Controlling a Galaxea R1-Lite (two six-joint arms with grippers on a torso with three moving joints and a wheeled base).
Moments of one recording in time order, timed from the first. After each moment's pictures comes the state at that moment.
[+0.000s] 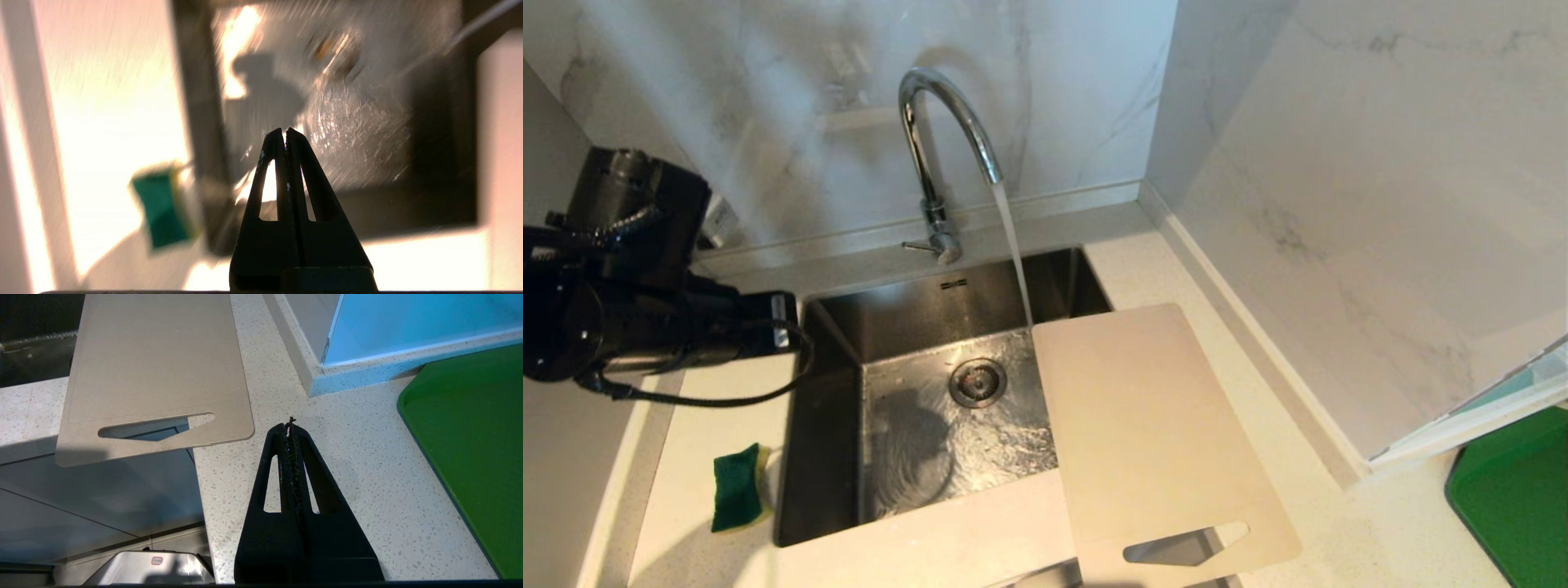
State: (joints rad) left arm -0.47 1.54 -1.18 0.25 0.47 -0.41; right arm 0.00 0.00 0.00 0.00 0.01 -0.02
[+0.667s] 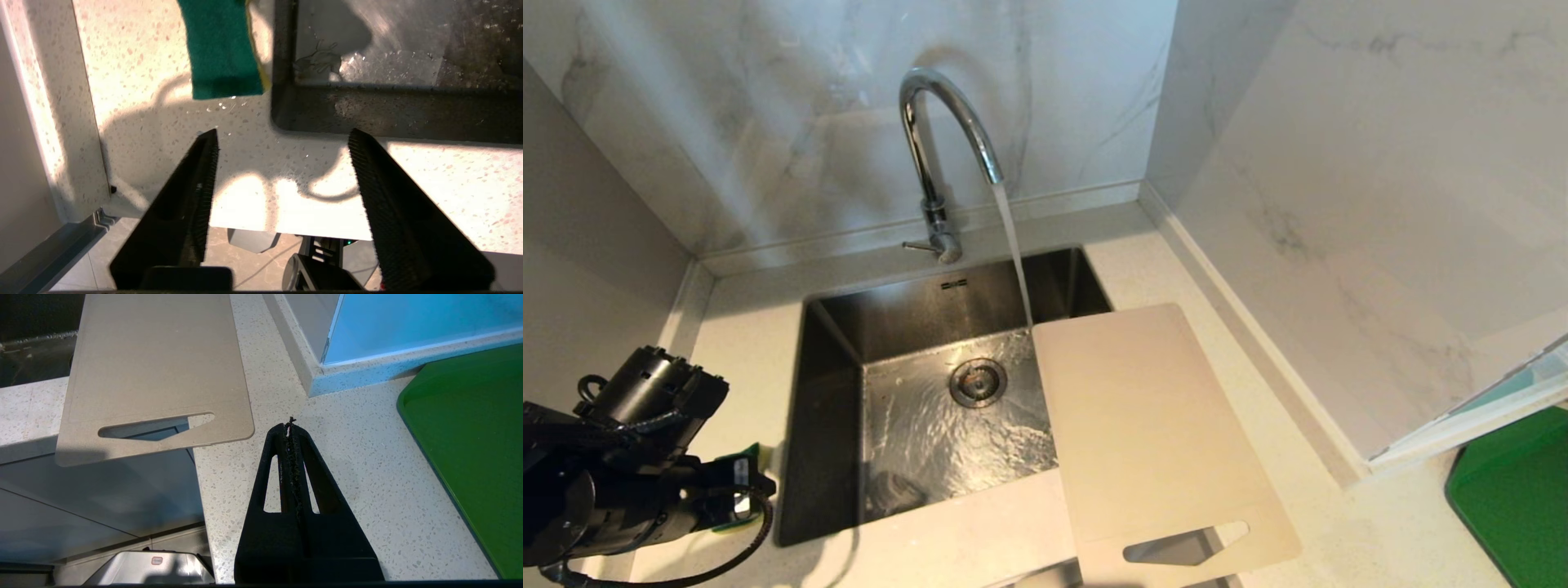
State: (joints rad) left arm -0.46 1.49 -0.75 0.25 0.47 -0.67; right arm 0.00 0.00 0.00 0.00 0.01 -0.02
